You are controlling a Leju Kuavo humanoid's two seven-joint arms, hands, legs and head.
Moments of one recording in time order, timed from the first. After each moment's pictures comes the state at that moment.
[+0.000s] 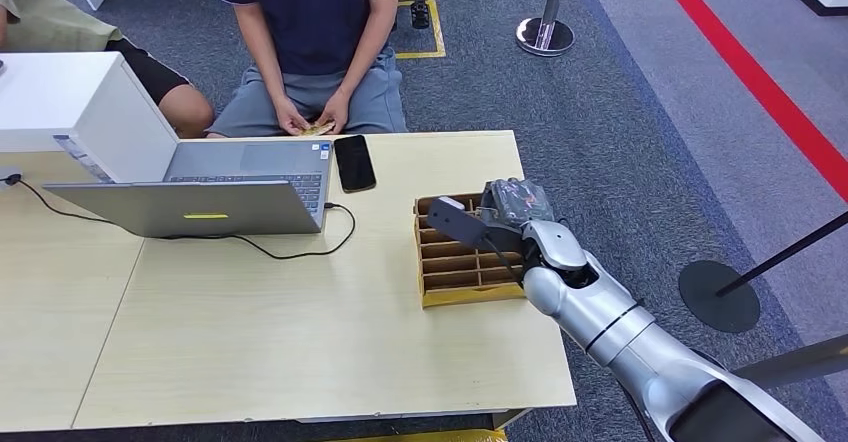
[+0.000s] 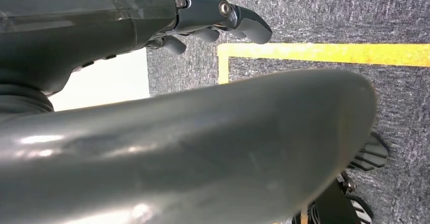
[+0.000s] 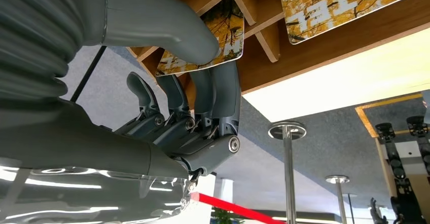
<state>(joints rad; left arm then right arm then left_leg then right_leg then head) -0.10 0.14 -1.02 -0.23 1.18 0.20 0.16 -0.66 -0.24 0.83 -1.16 0.79 -0.01 0.55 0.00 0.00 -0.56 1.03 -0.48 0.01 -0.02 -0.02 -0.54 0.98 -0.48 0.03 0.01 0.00</state>
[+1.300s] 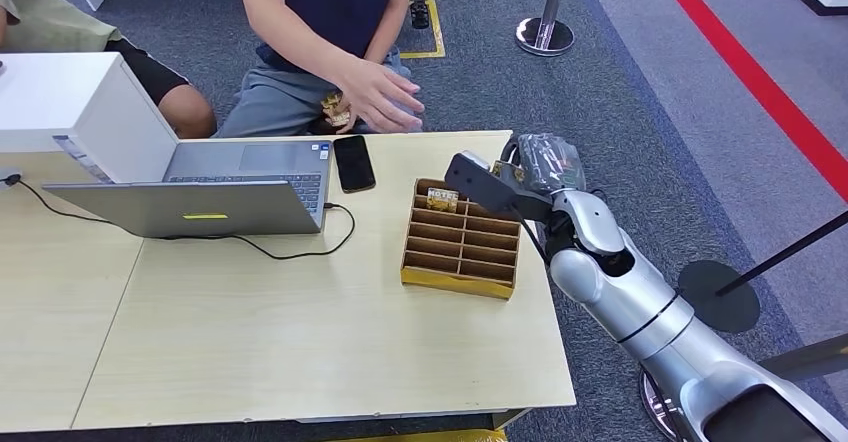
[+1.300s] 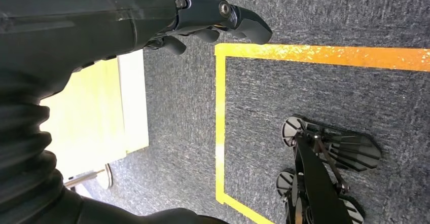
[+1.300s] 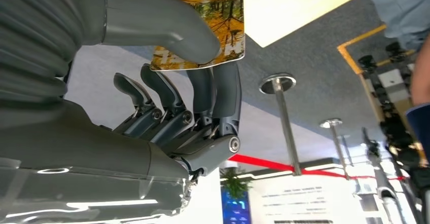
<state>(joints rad) -0.10 0.15 -1.02 -0.22 1.20 0.18 0.14 -0.66 -0.33 0.75 -1.45 0.80 -0.03 0.63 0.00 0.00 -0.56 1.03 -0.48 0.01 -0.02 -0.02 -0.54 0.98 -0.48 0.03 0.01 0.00</state>
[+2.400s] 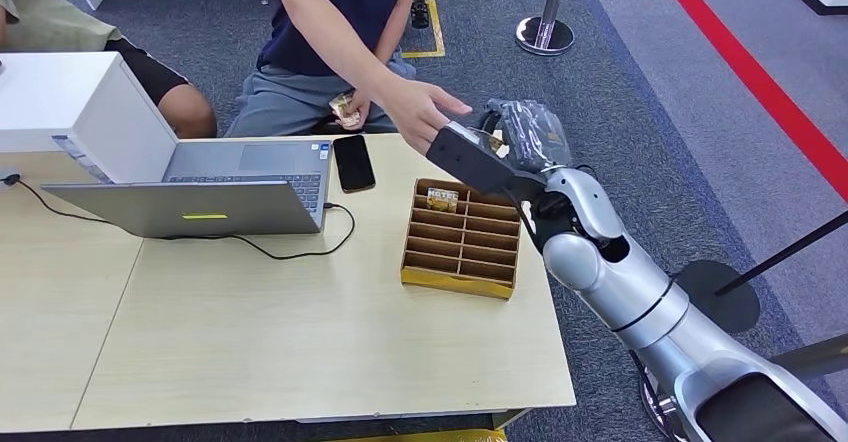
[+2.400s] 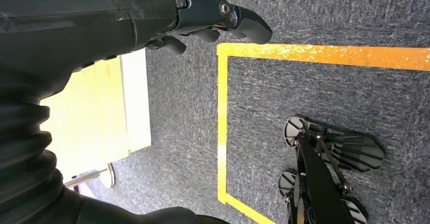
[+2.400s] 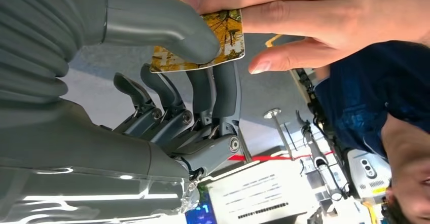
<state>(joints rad) -0.10 0.15 -1.02 -0.22 1.20 0.18 0.15 -0.72 -0.29 0.76 -1.51 0.70 -0.10 0.54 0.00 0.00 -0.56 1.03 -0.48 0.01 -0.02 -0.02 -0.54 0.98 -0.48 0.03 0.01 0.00</state>
